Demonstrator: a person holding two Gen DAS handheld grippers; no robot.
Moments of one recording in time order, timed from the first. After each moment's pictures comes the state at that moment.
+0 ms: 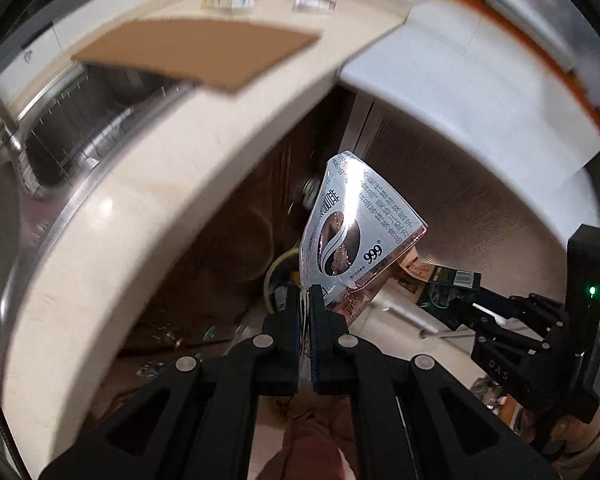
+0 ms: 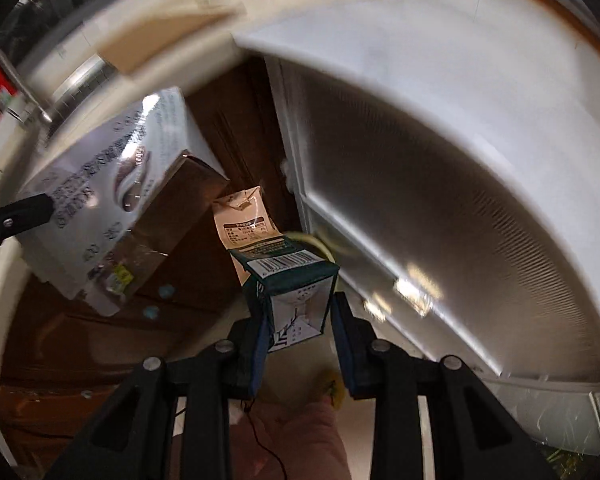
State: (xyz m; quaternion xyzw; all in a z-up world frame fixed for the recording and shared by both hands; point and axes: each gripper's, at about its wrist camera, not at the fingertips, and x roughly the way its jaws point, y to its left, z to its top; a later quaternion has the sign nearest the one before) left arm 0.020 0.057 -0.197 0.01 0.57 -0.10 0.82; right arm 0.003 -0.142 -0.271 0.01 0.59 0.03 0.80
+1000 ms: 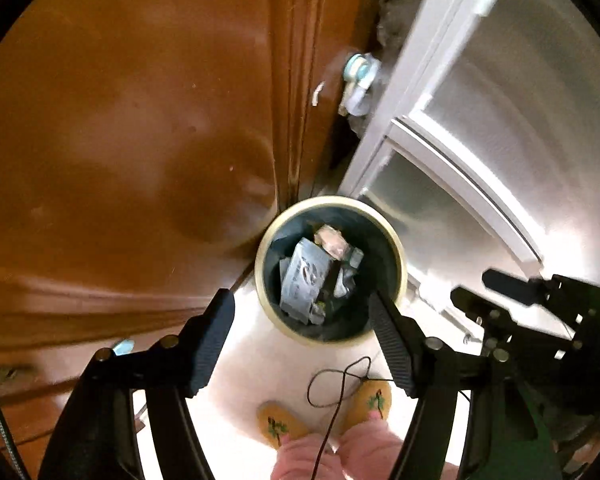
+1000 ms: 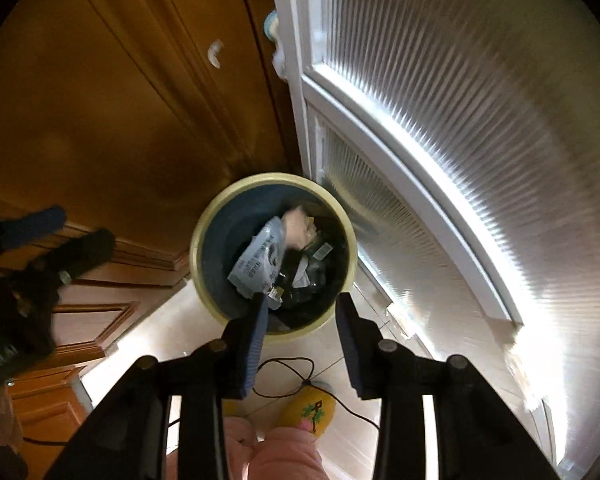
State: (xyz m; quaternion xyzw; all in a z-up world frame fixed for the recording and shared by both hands) left arm 0.066 0.033 -0.460 0.00 0.62 -0.06 0.78; right arm 0.068 -0.122 -0.504 -0.03 0.64 0.09 0.77
